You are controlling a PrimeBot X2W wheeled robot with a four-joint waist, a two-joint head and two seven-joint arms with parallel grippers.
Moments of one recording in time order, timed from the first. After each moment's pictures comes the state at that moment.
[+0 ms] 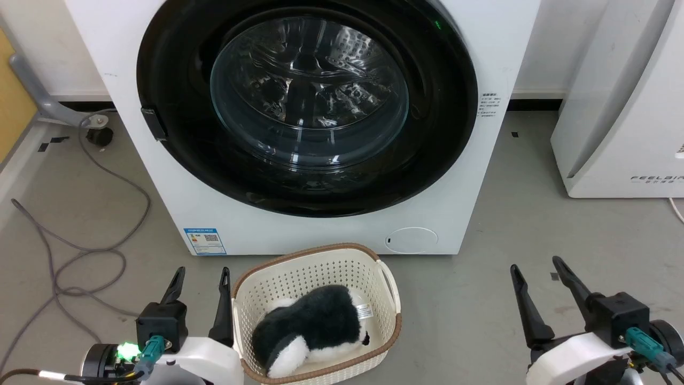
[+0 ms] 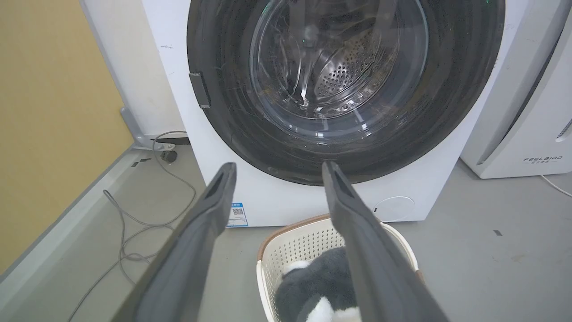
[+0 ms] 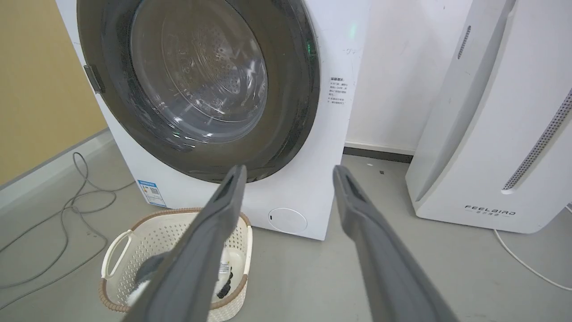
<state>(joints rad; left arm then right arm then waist) 0.02 0.05 0.00 0.01 0.00 0.01 -0.01 0.01 -0.05 -0.01 -0.01 0.03 0.13 -0.01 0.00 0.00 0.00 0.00</state>
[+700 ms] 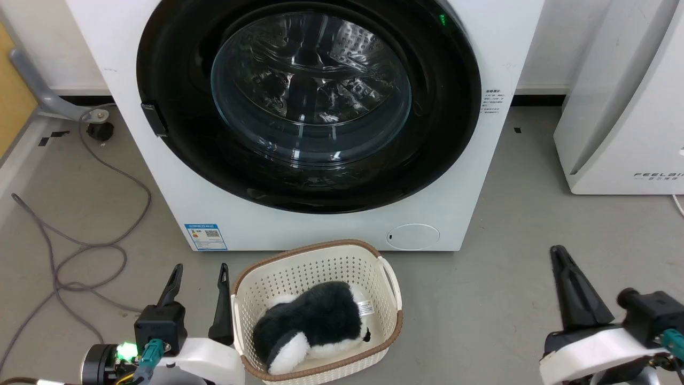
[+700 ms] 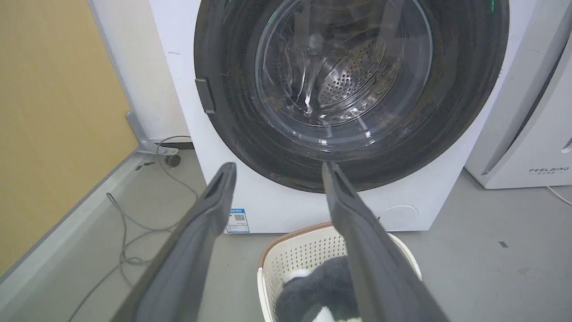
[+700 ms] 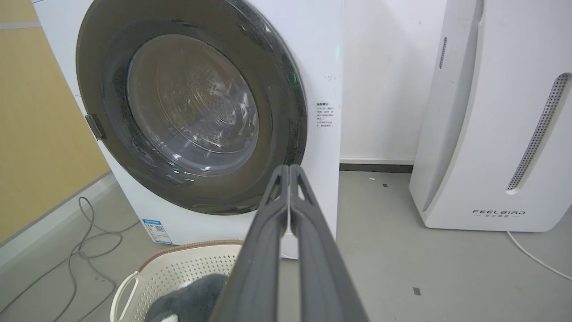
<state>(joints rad) 0.01 0.05 -0.01 0.01 -0.01 0.04 -0.06 0.01 -0.05 -0.04 -0.06 0.12 0.13 -0.06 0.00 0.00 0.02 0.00</state>
